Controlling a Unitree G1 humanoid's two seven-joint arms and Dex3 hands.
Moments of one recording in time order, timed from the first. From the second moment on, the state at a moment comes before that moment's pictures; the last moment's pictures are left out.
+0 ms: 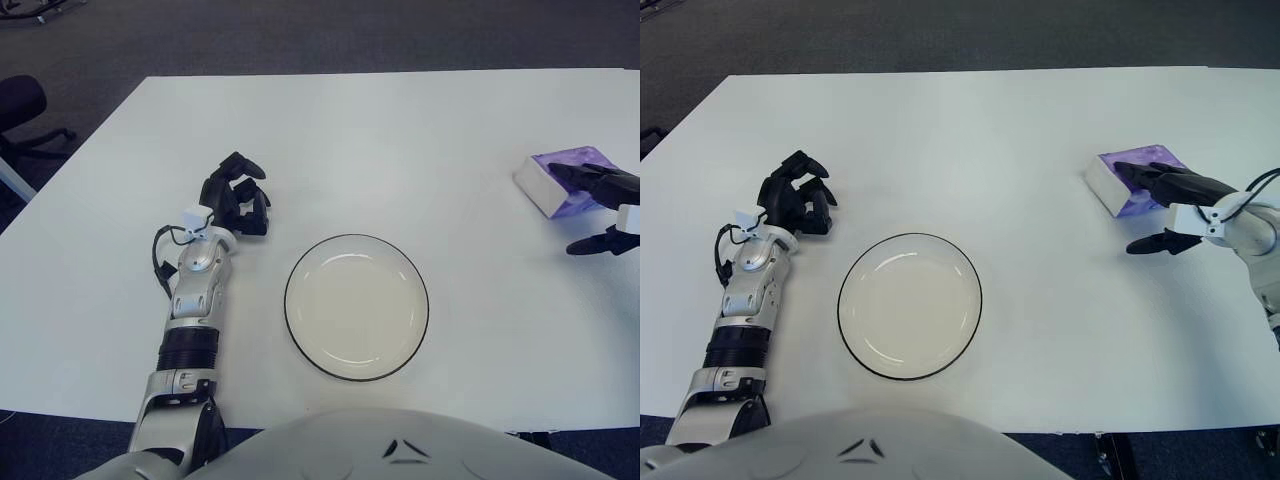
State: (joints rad) left arm -0.18 0.09 0.13 0.16 -0.14 -0.08 -0.07; right arm -0.14 -1.10 -0.06 0.19 -0.36 -0.23 0.55
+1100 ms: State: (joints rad) left arm -0.18 0.08 0.12 0.14 -0.14 -0.09 -0.07; right arm -0.08 -1.02 -0.06 -0.12 -0.20 -0.25 0.68
